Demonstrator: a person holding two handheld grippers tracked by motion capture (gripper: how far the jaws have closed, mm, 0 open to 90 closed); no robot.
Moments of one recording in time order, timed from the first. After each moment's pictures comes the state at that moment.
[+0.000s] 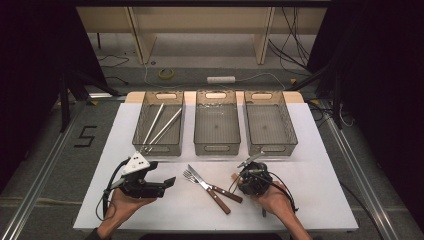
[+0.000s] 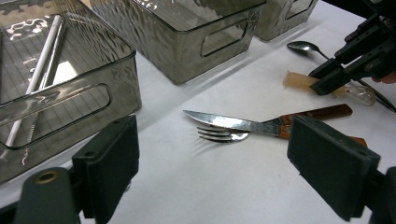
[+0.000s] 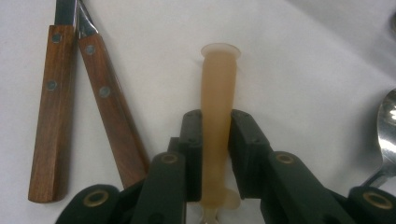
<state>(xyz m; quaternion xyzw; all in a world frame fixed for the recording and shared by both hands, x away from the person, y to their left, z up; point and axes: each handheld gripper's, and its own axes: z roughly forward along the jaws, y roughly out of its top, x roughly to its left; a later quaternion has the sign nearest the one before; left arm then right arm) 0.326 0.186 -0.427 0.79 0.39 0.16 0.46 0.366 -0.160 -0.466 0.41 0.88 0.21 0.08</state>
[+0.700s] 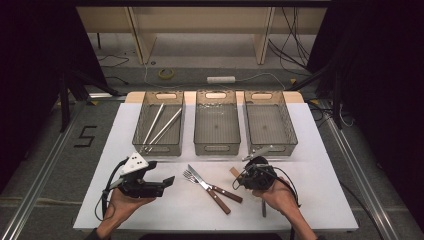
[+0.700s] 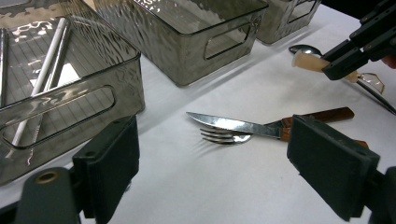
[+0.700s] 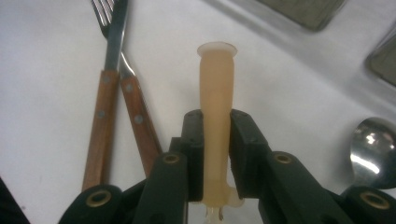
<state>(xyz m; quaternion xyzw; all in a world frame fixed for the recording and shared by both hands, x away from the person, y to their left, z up) 0.326 0.189 -0.426 0.78 0.39 0.16 0.47 0.368 -0.171 -0.439 0.41 0.87 0.28 0.06</state>
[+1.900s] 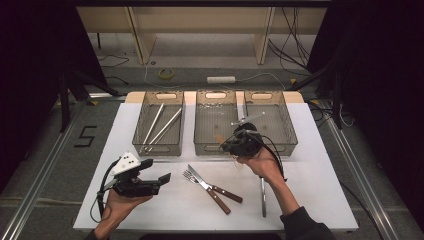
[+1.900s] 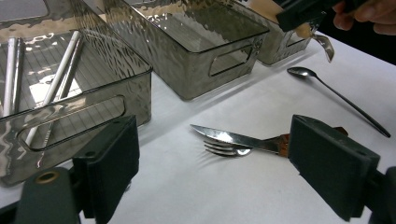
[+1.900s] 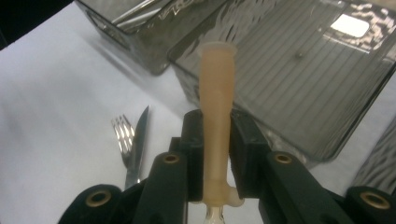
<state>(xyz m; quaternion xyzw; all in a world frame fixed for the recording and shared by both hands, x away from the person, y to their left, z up) 0.323 0.200 -0.424 0.75 0.40 0.16 0.50 0.431 -0.134 -0.385 0.39 0.84 0.36 0.08</state>
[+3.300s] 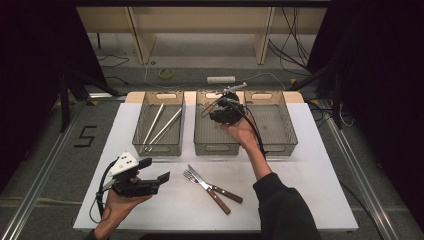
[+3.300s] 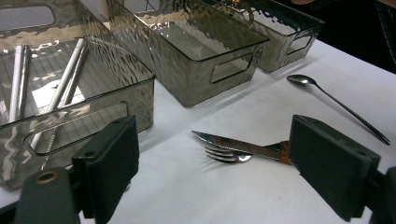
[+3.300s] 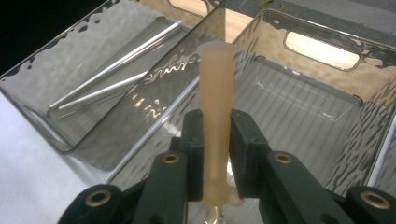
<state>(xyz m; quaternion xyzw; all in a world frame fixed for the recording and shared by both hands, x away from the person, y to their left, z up) 0.322 0.201 -0.422 0.74 0.40 0.17 0.51 0.517 -0.091 -0.369 0.42 0.82 0.37 0.14</state>
